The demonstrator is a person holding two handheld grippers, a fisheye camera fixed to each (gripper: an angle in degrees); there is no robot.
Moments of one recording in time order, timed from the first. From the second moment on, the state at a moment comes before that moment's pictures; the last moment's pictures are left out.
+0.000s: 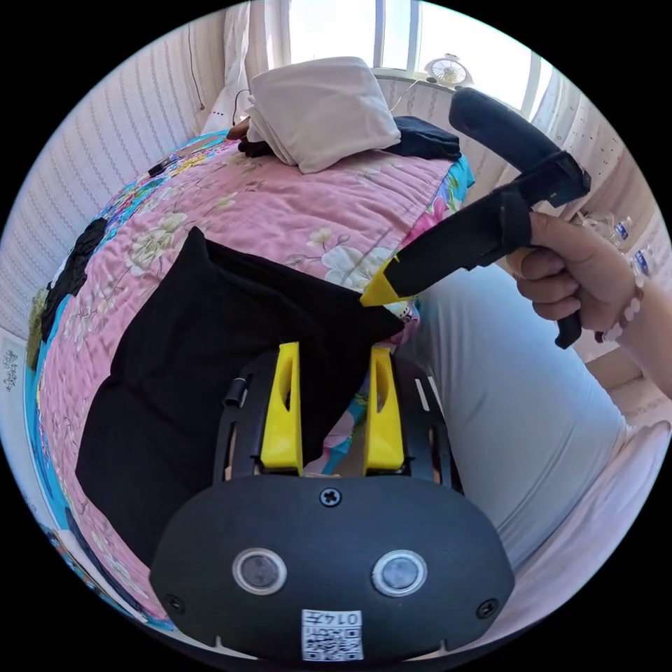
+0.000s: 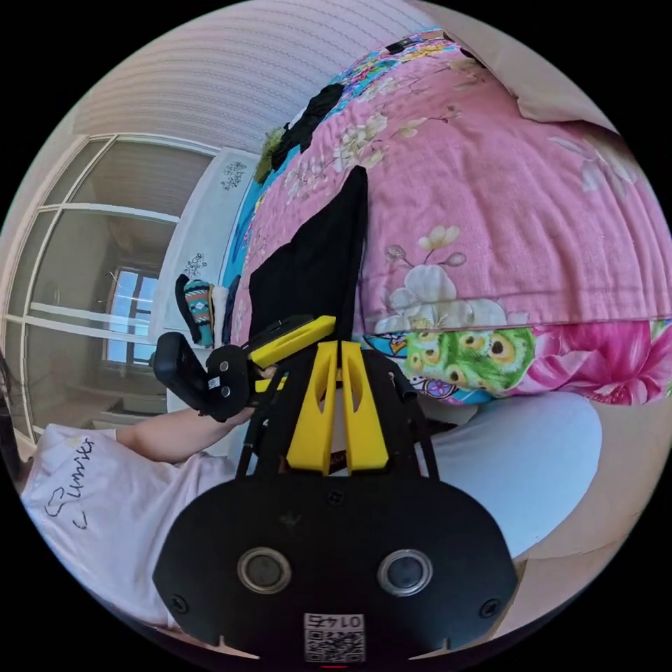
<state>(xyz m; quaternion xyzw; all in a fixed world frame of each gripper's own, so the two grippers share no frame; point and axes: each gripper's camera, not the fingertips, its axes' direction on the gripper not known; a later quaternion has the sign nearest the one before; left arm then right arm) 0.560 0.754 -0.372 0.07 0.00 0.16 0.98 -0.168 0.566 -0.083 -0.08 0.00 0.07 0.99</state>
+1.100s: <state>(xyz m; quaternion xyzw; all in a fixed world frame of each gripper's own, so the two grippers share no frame) 0.472 0.781 -0.486 0.23 0.16 0.11 0.95 -0.155 0.412 -0.157 0.08 -0.04 0.07 0.99</state>
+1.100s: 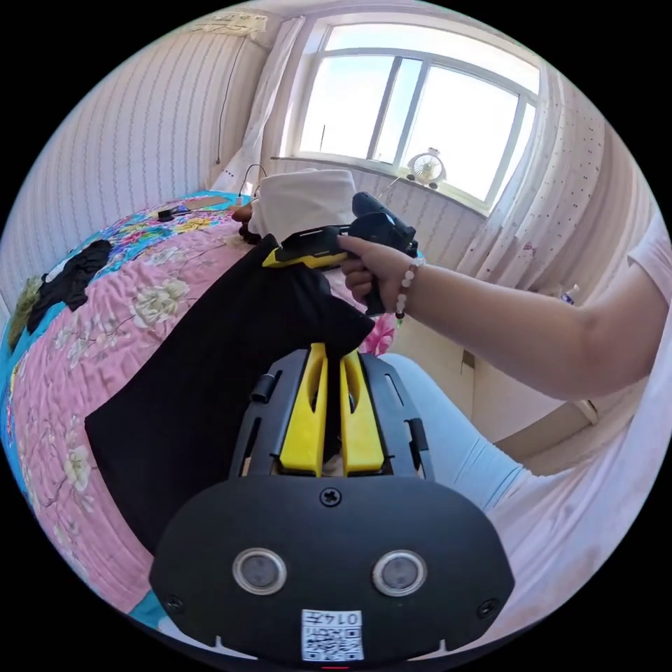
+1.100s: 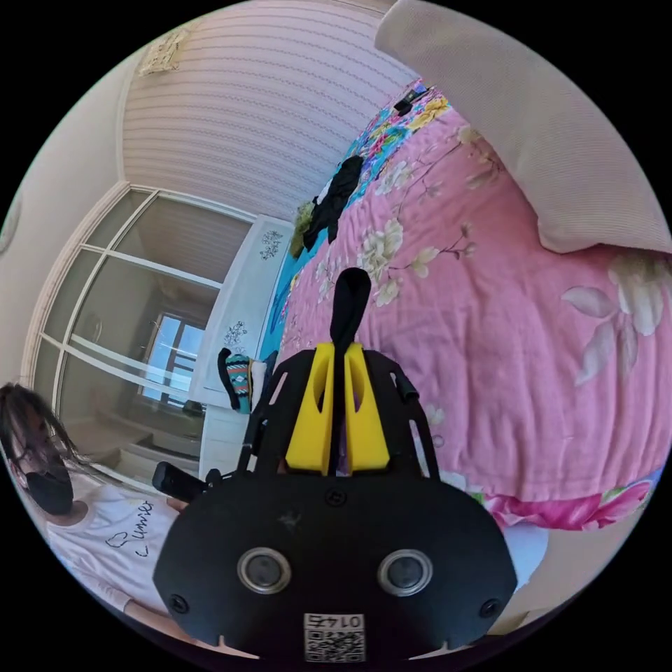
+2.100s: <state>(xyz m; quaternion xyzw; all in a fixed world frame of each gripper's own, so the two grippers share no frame) 0.166 1.007 -0.492 0.14 0.07 -0.27 0.95 -0.483 0.211 0.137 -0.18 0.19 -0.20 0.94</state>
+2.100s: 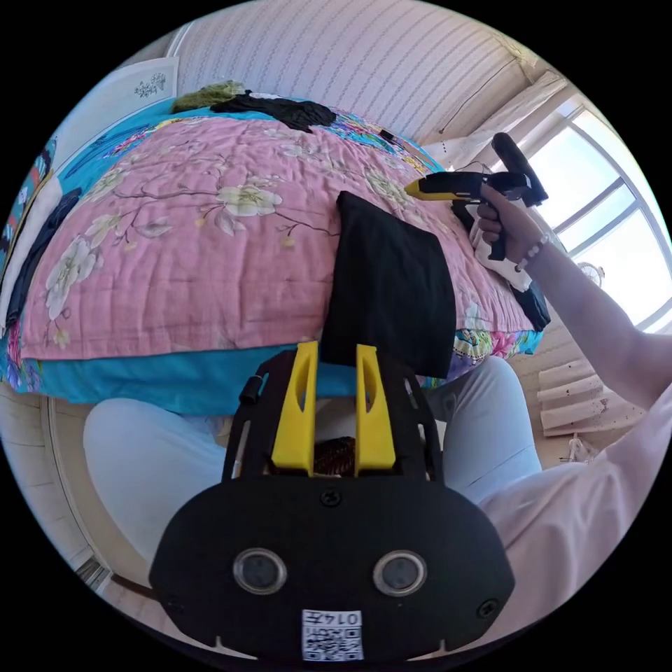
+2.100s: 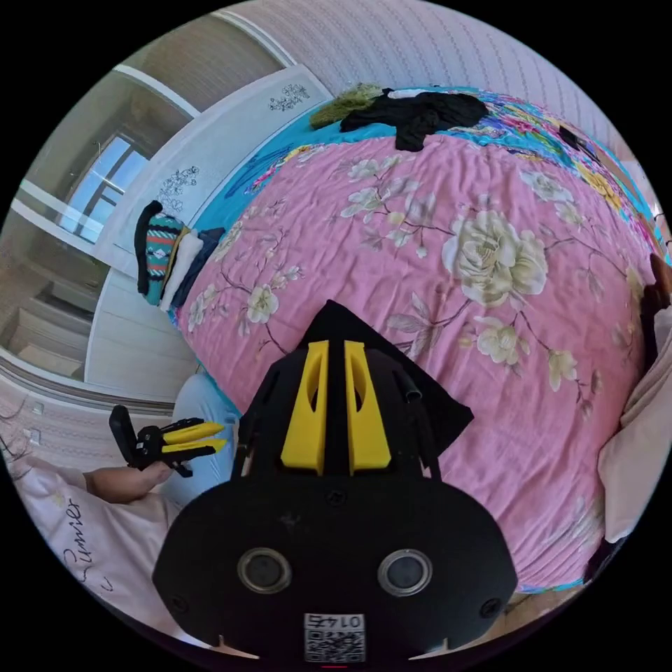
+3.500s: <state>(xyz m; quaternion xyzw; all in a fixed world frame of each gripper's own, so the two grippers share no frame) 0.120 1.366 -0.914 0.42 -0.27 -0.33 0.80 -0.970 0.251 0.127 -0.13 -0.11 -0.53 0.83</state>
